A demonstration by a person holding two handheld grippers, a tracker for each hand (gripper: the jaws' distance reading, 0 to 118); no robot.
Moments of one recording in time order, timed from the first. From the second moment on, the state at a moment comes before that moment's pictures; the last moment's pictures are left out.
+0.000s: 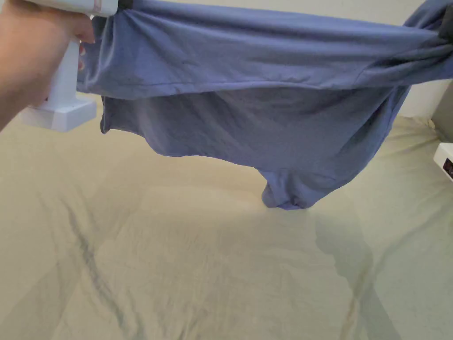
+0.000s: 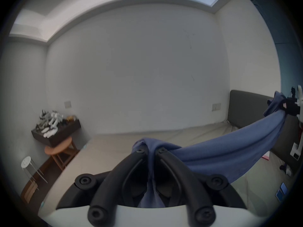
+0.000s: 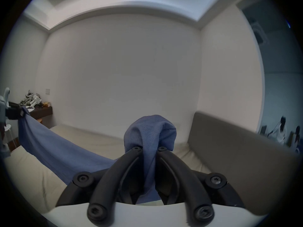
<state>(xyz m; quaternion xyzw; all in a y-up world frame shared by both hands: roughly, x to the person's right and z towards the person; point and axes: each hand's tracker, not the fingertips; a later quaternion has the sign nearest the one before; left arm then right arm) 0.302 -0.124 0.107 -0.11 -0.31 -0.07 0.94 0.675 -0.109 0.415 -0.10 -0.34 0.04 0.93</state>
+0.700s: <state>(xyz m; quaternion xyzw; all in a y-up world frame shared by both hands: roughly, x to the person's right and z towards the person) 0.152 -0.471 0.296 -0.44 -0.32 -0.17 0.82 0.532 -0.461 0.659 -0.44 -0.29 -0.27 0.81</state>
